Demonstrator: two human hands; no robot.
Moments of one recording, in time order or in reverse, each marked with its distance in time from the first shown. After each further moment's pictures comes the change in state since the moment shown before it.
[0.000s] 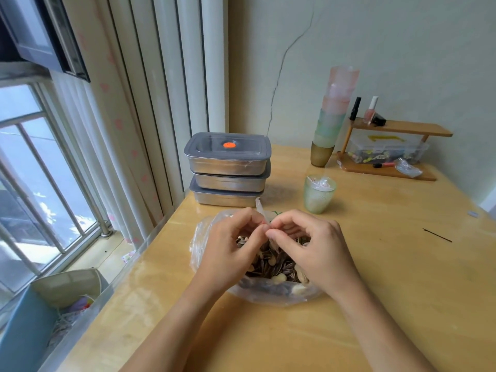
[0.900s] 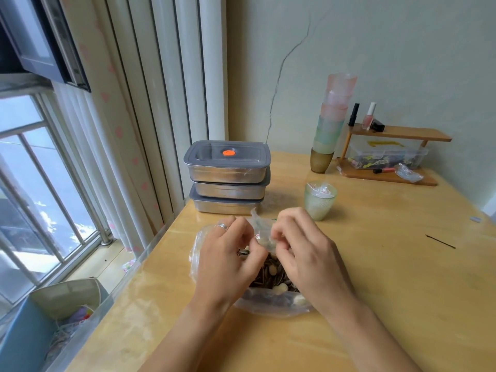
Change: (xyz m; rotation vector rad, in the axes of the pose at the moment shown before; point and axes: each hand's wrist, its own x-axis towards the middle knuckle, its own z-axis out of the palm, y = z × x) left_hand -0.005 -0.004 0.004 0.390 0.210 0.075; right_hand -0.002 -0.007 0.008 -0.462 0.089 -0.268
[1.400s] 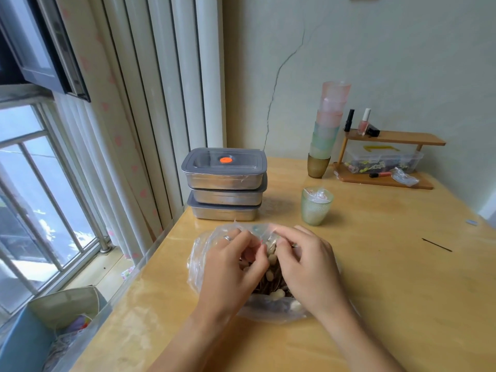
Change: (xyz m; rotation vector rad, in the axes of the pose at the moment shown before) left_hand -0.006 0.003 0.008 -0.107 -0.026 -0.017; right_hand -0.004 0.000 0.009 0.299 -0.004 0.487
